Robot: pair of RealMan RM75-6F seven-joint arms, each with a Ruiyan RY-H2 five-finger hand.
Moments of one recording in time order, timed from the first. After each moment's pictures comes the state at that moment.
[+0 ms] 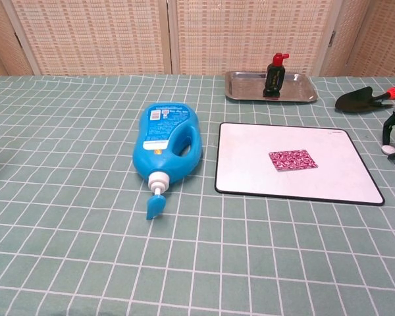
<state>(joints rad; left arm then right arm) -0.32 -1.52 -0.03 -0.85 1.53 1.34 -0.38 0.78 -1.62 0.16 -0.74 -0.50 0.53 -0.49</state>
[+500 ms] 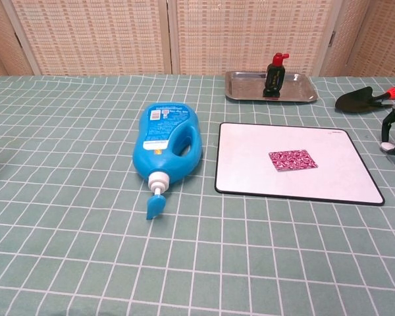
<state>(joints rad) -0.33 -1.52 -0.03 -0.85 1.53 1.33 -0.38 0.79 -1.60 0.17 -0.78 -0.52 0.54 -0.48</state>
